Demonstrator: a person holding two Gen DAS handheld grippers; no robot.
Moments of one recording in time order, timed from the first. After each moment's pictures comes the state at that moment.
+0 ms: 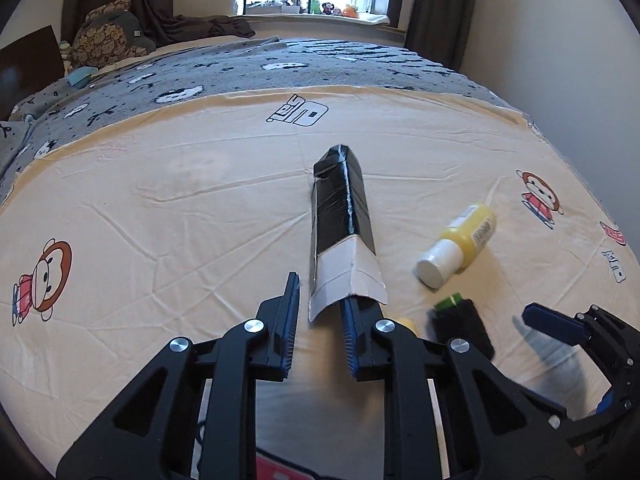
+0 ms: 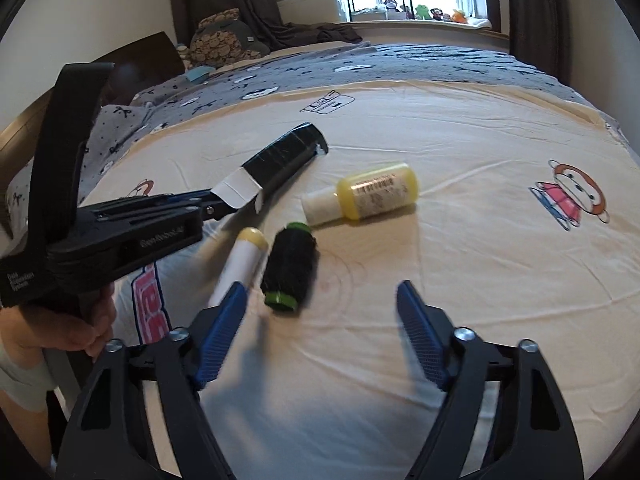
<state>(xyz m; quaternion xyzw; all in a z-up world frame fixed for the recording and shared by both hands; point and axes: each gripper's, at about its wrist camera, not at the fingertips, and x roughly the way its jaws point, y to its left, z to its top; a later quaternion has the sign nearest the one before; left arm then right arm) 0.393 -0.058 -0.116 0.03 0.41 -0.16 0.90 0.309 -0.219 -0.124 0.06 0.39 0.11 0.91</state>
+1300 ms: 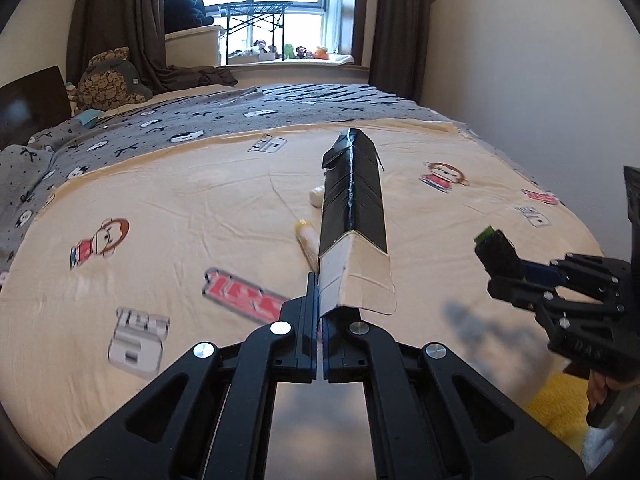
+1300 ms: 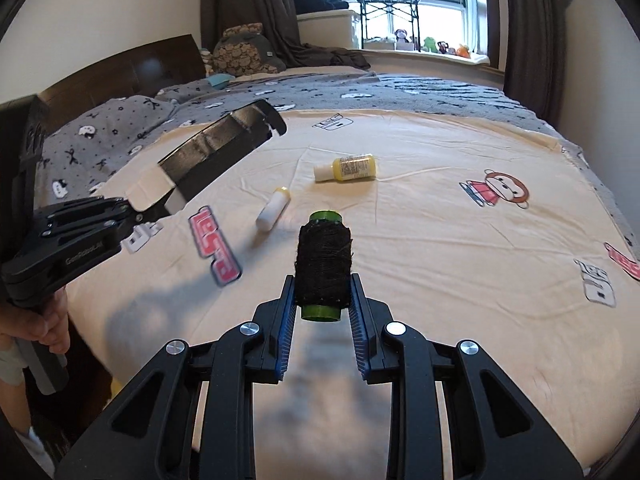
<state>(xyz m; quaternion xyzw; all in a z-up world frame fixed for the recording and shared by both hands) 0.190 -0.046 -0.056 0.05 0.33 -0.20 0.92 0.162 -0.246 -0.080 0.01 0.35 0.11 0.93</state>
